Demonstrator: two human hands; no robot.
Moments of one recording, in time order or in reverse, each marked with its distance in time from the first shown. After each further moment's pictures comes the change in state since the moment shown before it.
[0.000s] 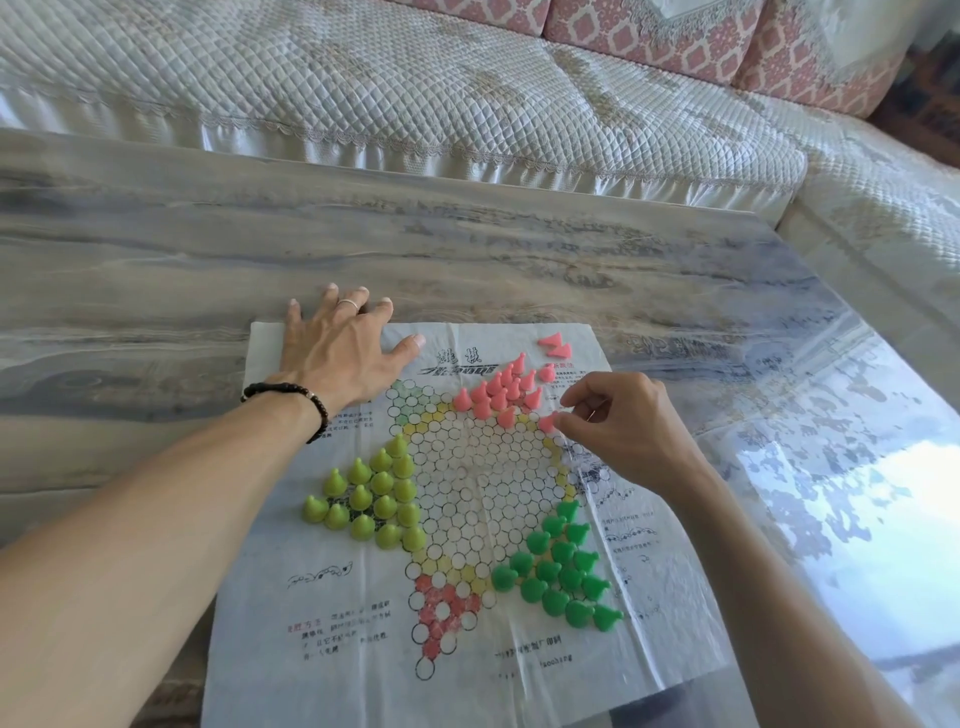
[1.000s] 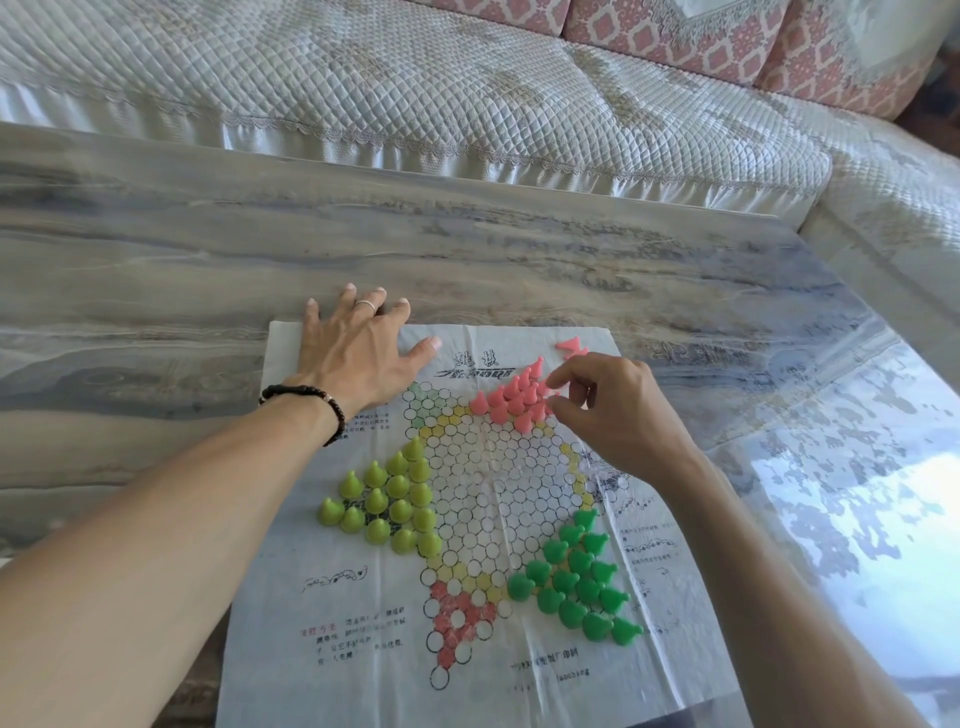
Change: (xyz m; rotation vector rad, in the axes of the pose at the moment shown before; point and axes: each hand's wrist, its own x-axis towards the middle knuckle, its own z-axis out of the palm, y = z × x) left_hand 0.001 -0.002 0.001 0.013 0.016 0.011; right_hand 0.021 -0.018 0.011 -0.115 0.026 -0.186
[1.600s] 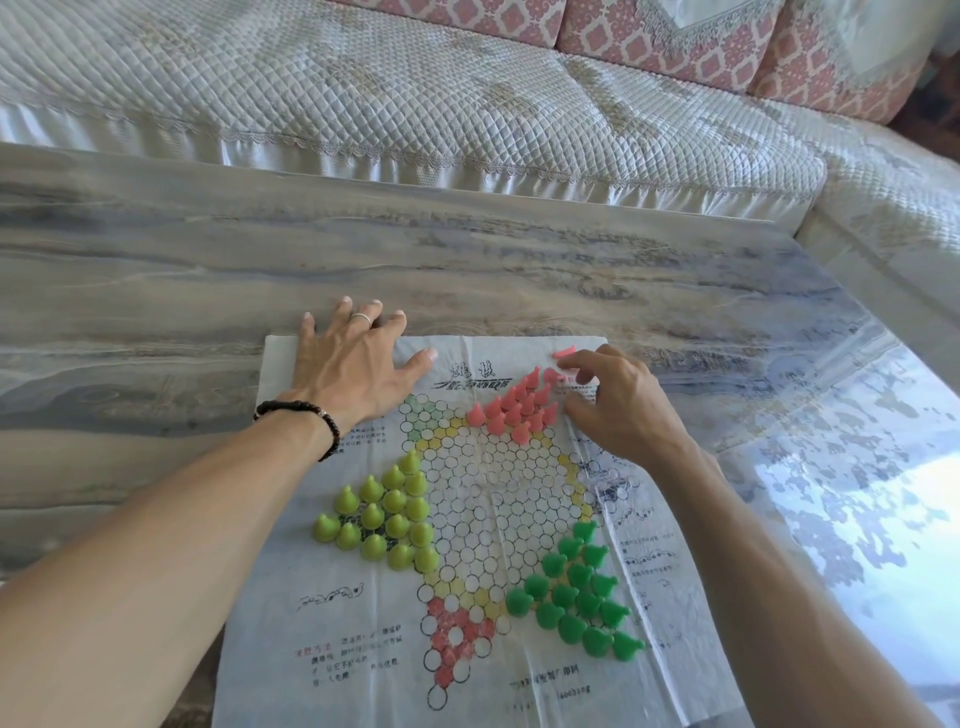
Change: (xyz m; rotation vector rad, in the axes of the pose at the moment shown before) left_hand 0.000 0.000 0.000 -0.002 -0.005 -0.007; right_hand 0.020 0.031 0.009 -0.097 -0.003 0.046
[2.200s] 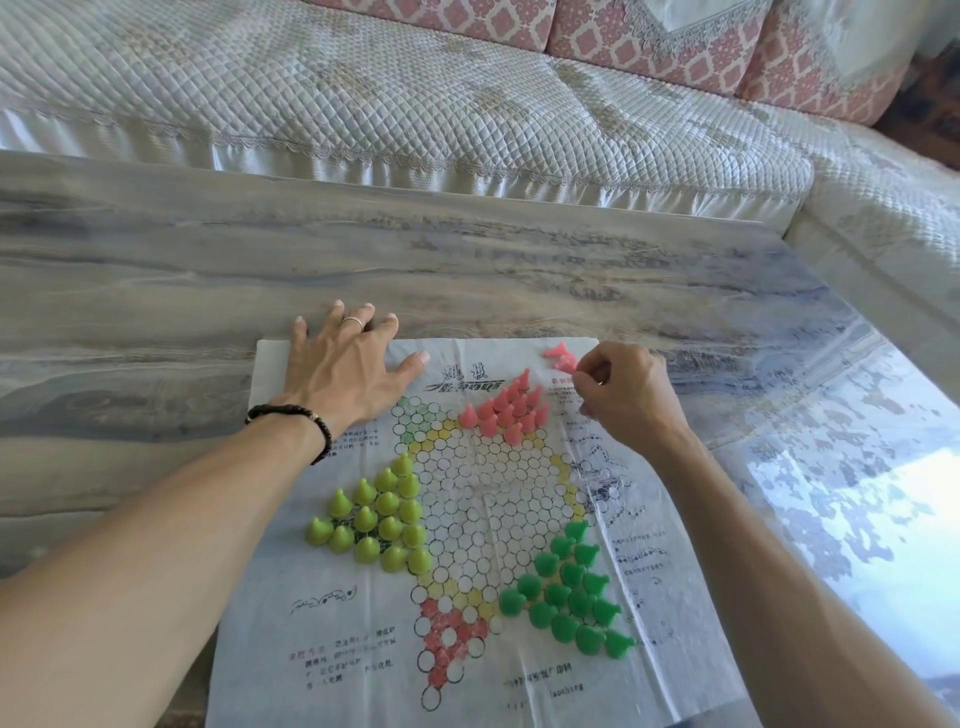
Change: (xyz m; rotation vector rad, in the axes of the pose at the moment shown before) left_hand 0.001 -0.001 0.002 0.001 -0.004 -0.007; right_hand 0.003 -0.002 -0.013 0.138 0.093 0.185
